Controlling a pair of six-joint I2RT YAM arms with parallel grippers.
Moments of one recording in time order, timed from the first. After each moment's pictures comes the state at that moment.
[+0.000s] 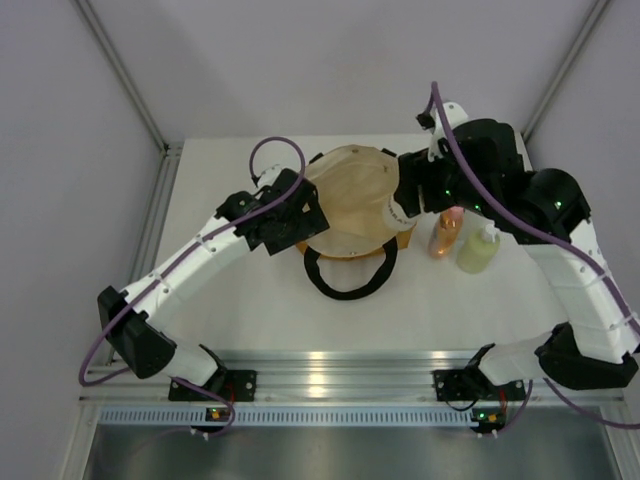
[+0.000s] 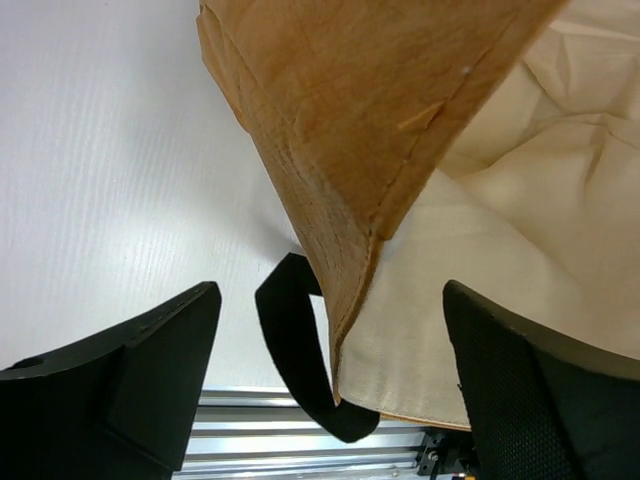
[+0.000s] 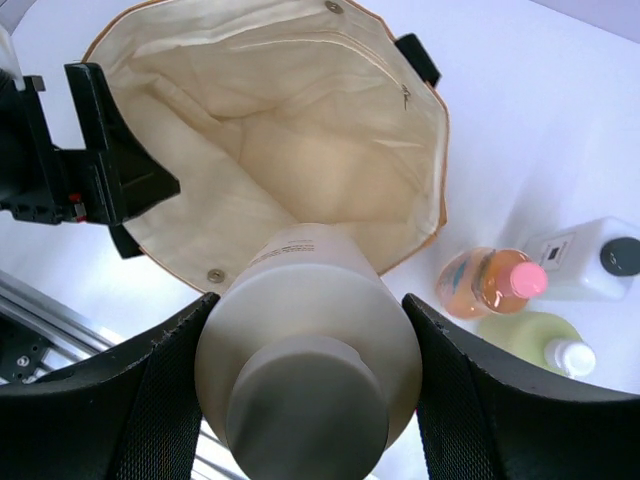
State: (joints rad) left arm -0.73 1.45 1.47 -0.99 -0.30 -1.04; right arm 0.75 1.38 2.03 -1.21 0.22 0.17
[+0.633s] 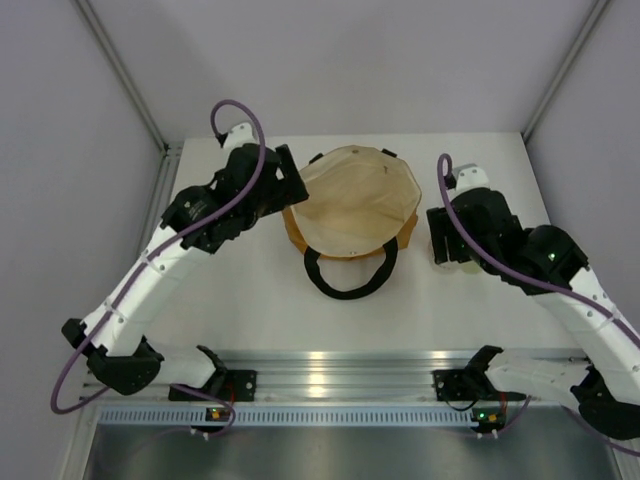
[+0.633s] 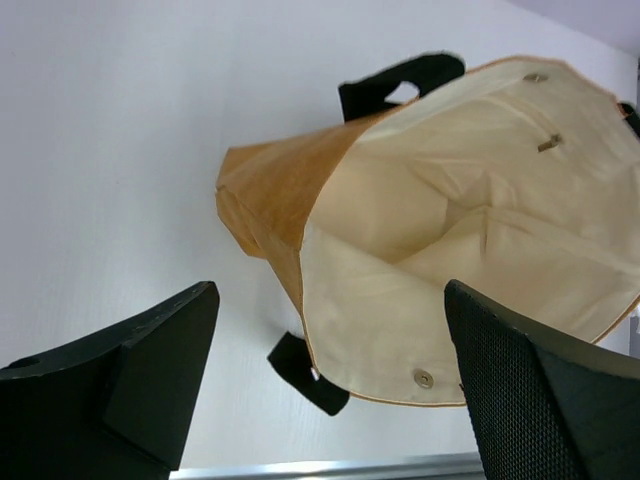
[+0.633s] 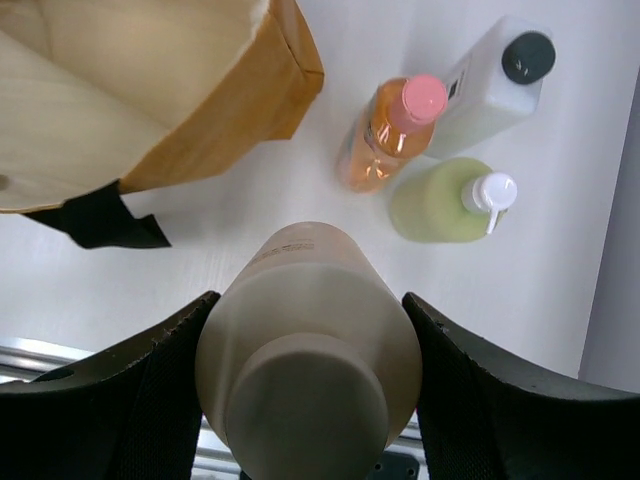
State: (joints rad) left arm -0.73 1.35 1.69 -0.99 -0.47 -0.82; right arm 0.75 1.05 1.53 -1.22 0.48 0.26
